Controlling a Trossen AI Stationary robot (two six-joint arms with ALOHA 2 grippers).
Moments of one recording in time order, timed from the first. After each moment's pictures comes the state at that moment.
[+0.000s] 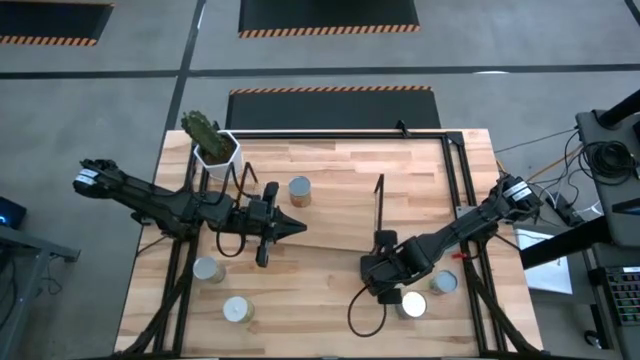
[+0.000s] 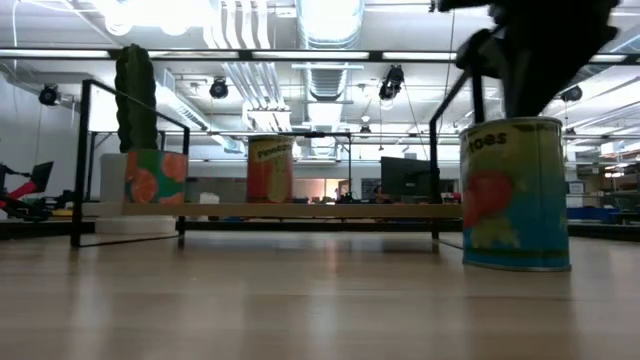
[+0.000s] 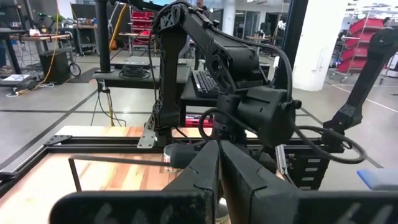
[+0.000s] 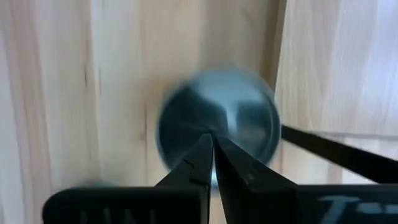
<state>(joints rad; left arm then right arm) -0.29 1.15 0.89 0.24 -0.22 -0.08 0.48 1.70 1.32 -0.94 0.17 0.44</state>
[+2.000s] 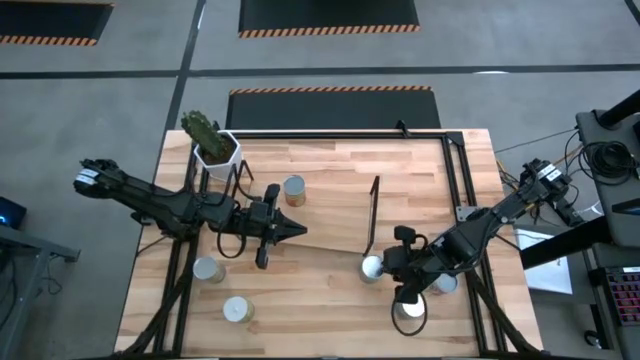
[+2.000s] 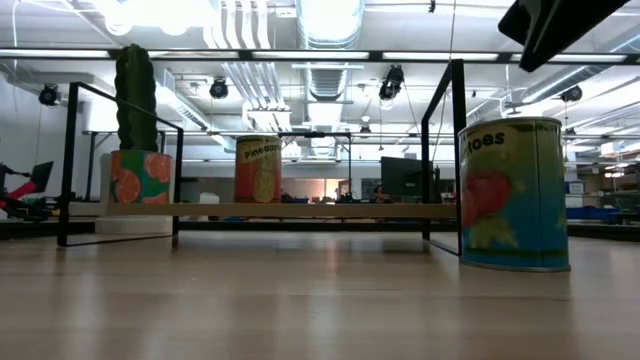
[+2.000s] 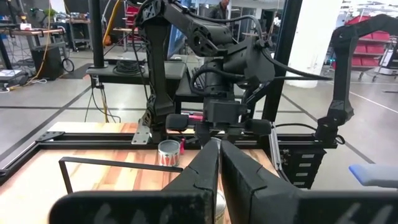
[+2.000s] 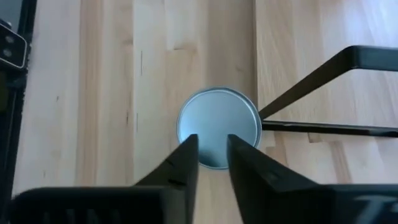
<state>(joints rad) -0.29 1.16 0.89 0.23 -0.20 -0.09 0.59 1.38 1.08 -0.73 0.32 0.57</state>
